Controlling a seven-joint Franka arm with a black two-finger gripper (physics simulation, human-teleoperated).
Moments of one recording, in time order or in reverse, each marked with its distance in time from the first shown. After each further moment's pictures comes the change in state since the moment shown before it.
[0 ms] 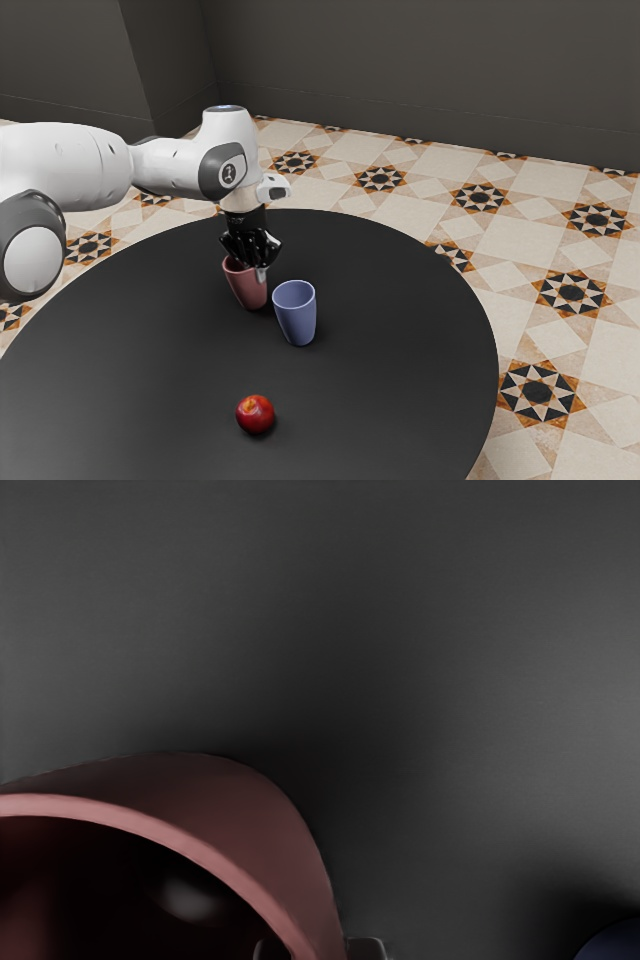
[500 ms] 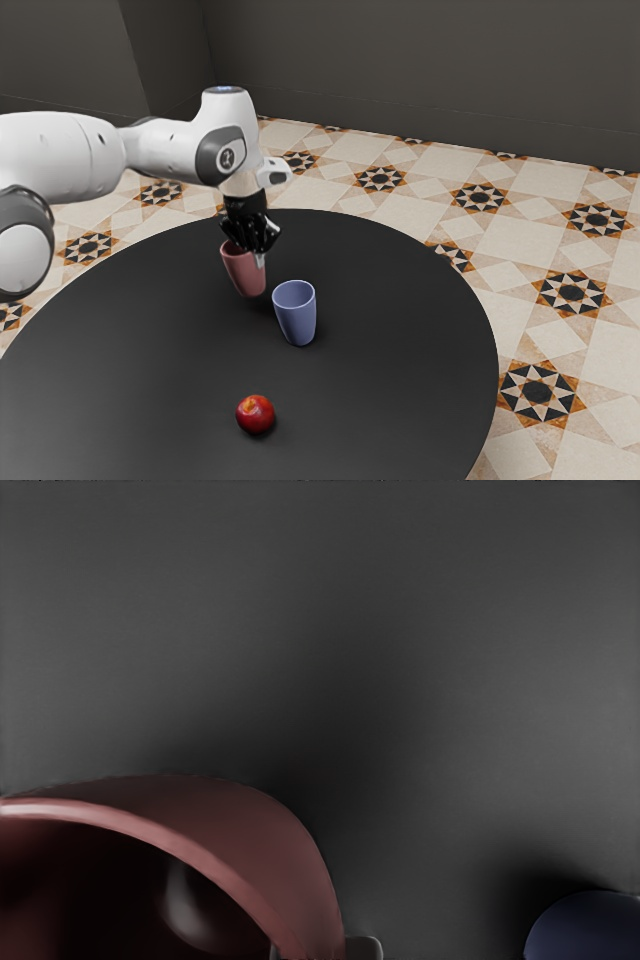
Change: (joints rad) arm -0.016 -0.061 -0.001 -0.004 0.037 -0.024 -0.020
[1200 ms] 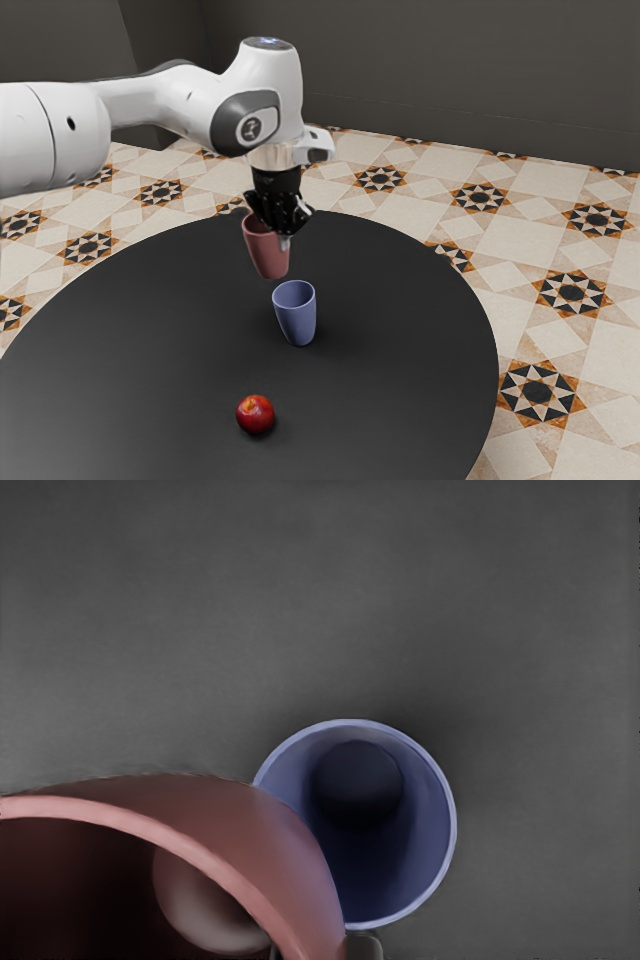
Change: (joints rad) arm -0.195 -0.234 -0.009 -0.087 0.111 -0.128 -0.091
